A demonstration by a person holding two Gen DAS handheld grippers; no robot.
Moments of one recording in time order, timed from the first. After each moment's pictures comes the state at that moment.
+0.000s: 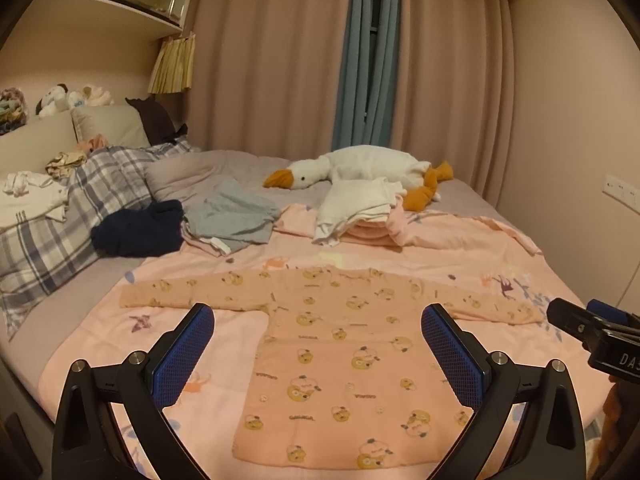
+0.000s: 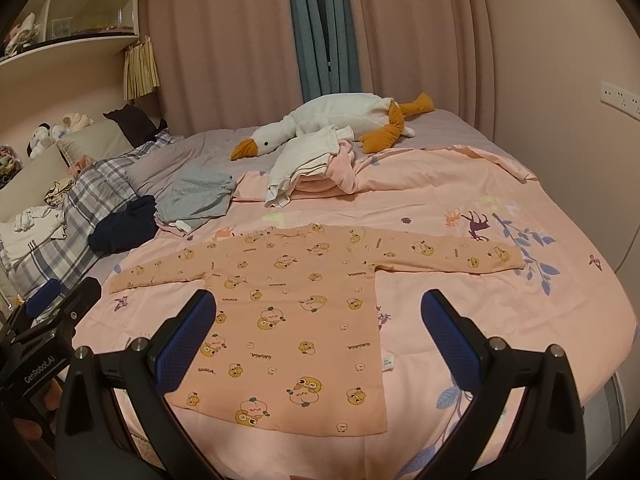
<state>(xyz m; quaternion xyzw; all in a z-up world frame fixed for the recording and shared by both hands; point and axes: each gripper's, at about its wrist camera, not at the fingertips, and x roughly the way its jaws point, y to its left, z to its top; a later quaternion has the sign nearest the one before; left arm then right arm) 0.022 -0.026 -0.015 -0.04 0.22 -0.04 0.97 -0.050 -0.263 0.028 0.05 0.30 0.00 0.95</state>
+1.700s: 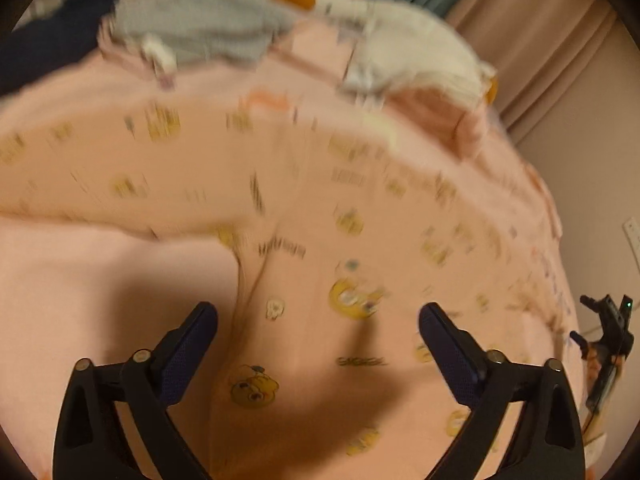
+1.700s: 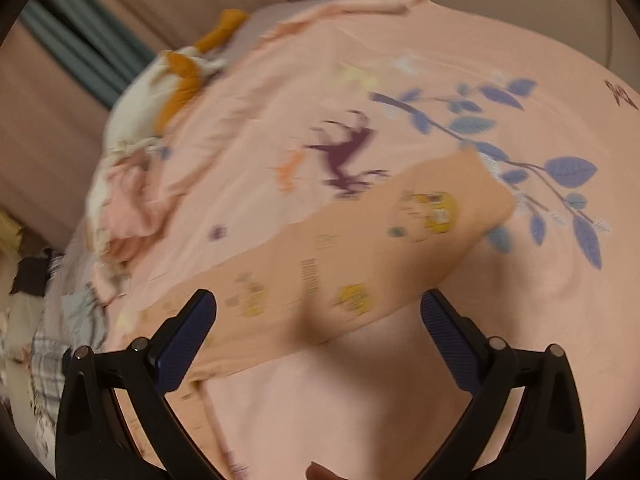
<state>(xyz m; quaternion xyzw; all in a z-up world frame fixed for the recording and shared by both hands) 0.273 0.037 -0.225 -0.19 0.48 -0.12 0.85 0.169 -0.559 -0.145 0.34 0.40 -0.18 0.83</state>
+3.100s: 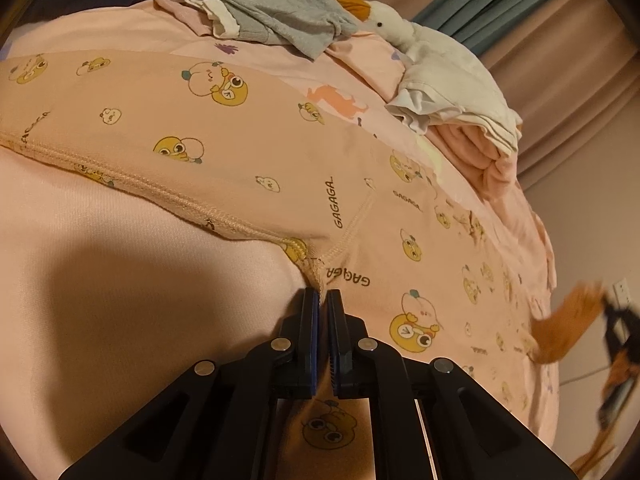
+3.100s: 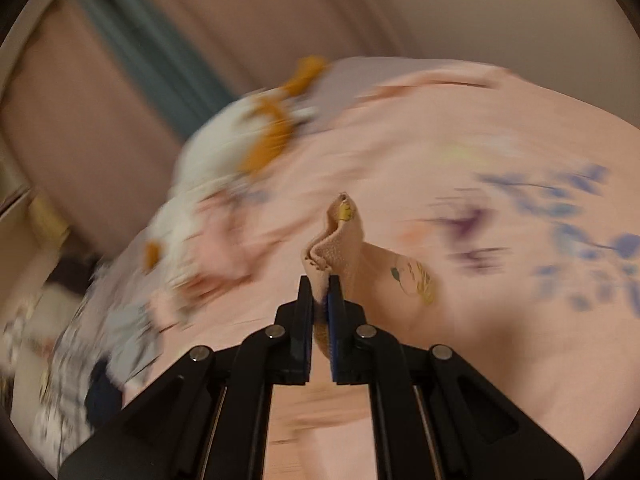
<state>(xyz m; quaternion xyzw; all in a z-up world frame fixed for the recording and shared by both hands) 0.285 0.084 -0.253 -0.28 0.45 -0.09 0.85 0.221 -0.463 -0.060 0.31 0.29 -0.07 0.91</state>
